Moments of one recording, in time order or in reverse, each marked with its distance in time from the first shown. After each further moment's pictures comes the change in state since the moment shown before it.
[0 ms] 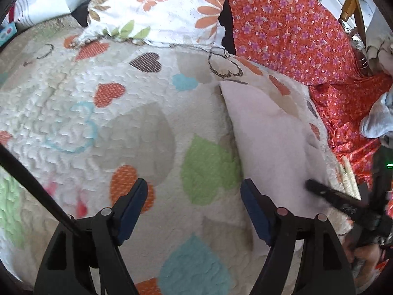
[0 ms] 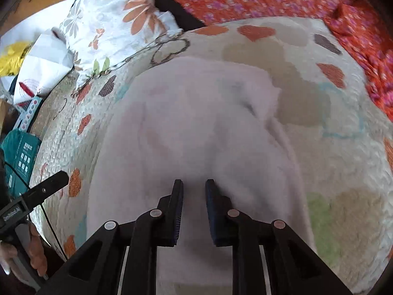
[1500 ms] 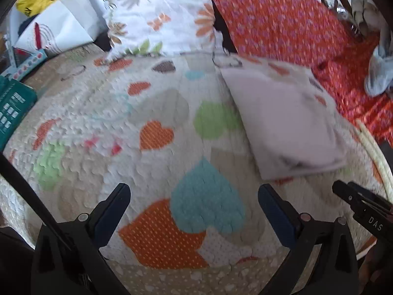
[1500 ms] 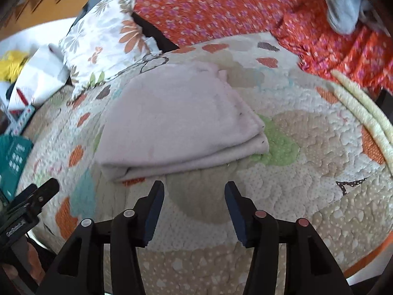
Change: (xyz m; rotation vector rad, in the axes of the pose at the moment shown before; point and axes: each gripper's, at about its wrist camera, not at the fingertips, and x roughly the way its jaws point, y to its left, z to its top) left arm -0.050 -0.033 -0.105 0.124 -0.102 0.193; right arm -0.063 0.008 -0.128 0.035 -0.185 -0.143
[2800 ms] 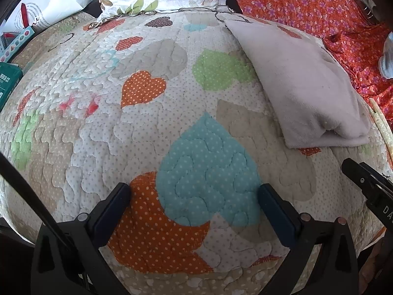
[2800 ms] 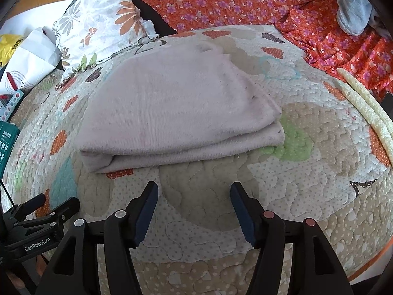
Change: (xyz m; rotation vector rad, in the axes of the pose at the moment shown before) left arm 0.052 0.001 -0.019 -0.005 0.180 0.005; right arm 0.034 0.006 -0.002 -0.022 0.055 -0.048
